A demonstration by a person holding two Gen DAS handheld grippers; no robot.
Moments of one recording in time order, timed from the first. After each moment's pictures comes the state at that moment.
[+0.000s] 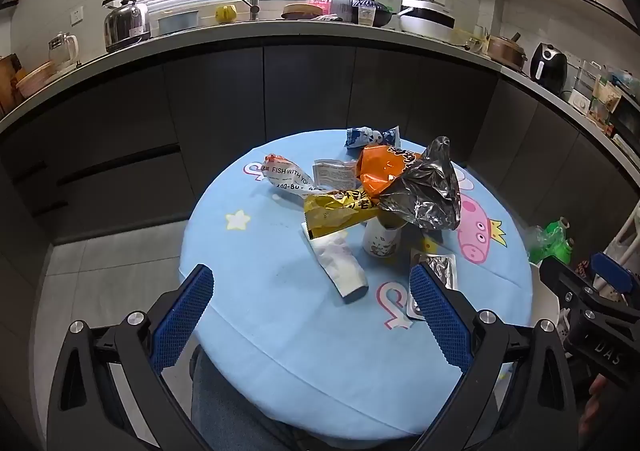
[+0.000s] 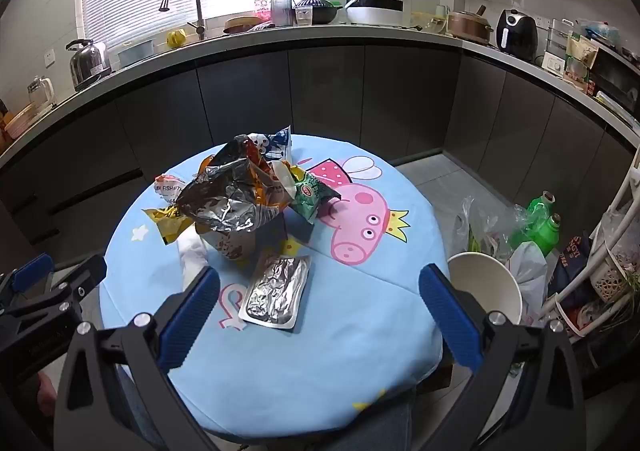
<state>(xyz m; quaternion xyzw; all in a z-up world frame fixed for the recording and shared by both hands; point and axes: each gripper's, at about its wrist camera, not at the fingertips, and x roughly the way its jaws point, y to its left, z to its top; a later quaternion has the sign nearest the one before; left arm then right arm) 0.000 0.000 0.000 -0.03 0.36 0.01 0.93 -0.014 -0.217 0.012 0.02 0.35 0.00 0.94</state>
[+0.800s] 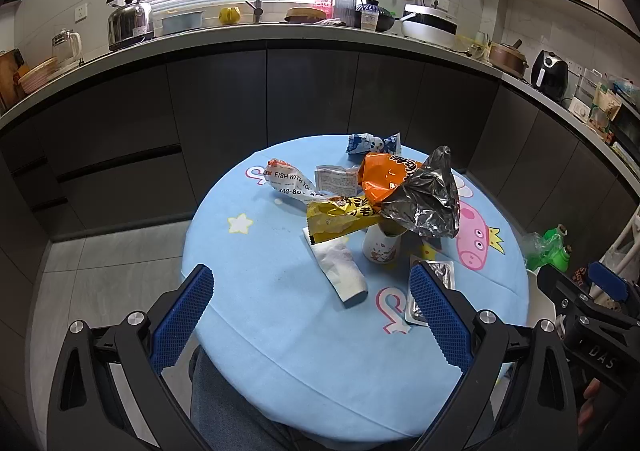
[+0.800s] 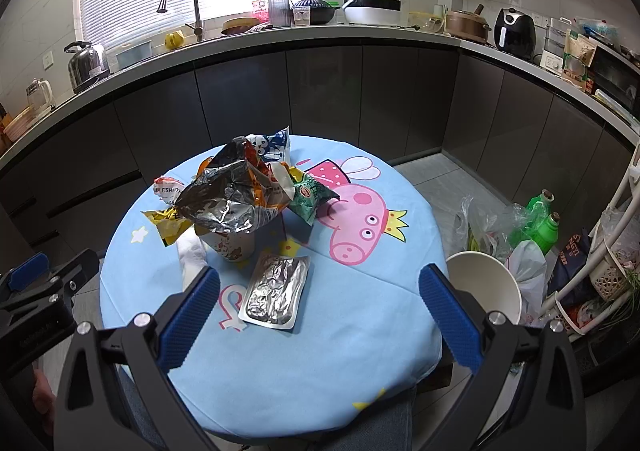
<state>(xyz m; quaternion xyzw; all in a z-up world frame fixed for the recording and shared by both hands) -0.001 0.004 0.007 -0.03 0.36 0.01 0.93 -0.014 -0.219 0.012 0.02 0.35 0.00 0.94</state>
